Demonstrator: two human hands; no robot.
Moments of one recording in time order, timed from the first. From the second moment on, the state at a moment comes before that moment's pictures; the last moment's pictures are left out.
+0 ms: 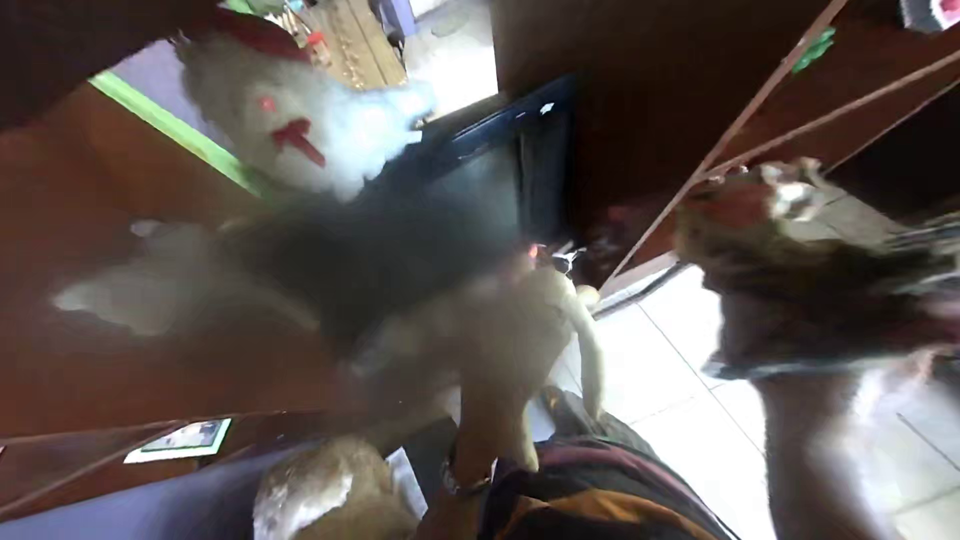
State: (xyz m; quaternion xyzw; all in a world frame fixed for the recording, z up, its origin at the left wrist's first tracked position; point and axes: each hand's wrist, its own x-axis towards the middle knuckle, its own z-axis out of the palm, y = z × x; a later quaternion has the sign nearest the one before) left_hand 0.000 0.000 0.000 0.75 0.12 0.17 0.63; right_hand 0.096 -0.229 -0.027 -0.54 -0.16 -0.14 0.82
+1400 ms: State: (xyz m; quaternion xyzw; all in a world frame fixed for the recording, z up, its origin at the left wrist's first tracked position) left_hand -0.026 0.054 -0.103 0.86 0.03 0.19 0.48; right_hand 0.241 -0.076 0.071 -0.75 -0.33 -0.36 0.45
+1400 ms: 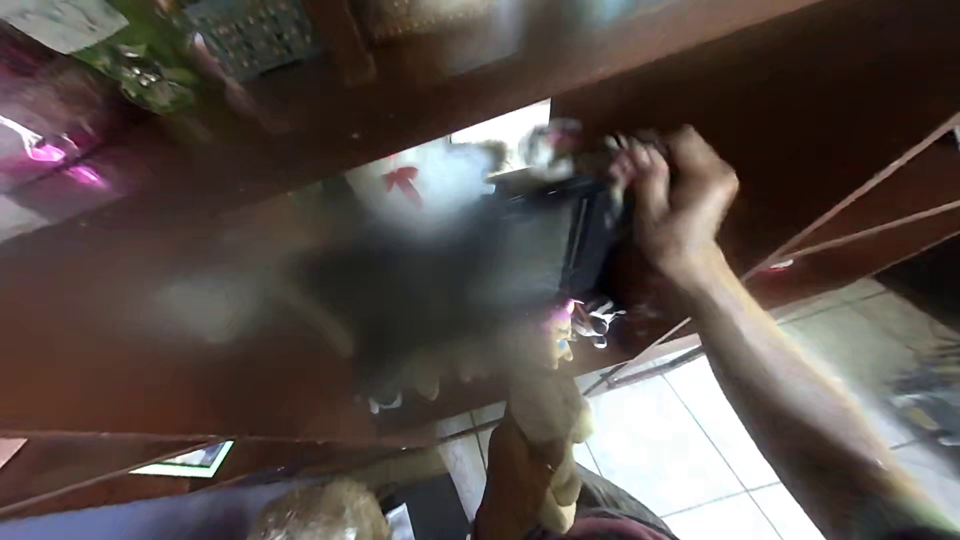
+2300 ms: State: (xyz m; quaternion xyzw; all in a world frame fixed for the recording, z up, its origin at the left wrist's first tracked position) left_hand -0.027 0.048 -0.052 0.76 0.19 0.13 0.61; right_hand 0.289 0.013 0.003 -0.76 -0.43 -0.37 0.32
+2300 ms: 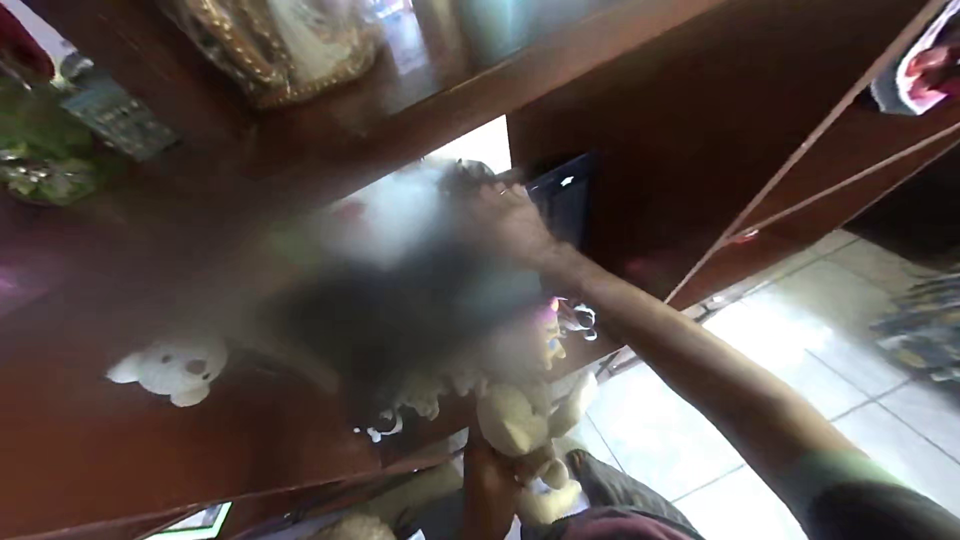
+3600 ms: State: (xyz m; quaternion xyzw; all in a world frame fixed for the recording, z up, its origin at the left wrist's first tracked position) left_hand 0.179 0.048 0.097 0.94 0.01 0.22 0.27; right_hand 0.229 -0.137 0.030 -0.67 -0.25 -0.14 0.69
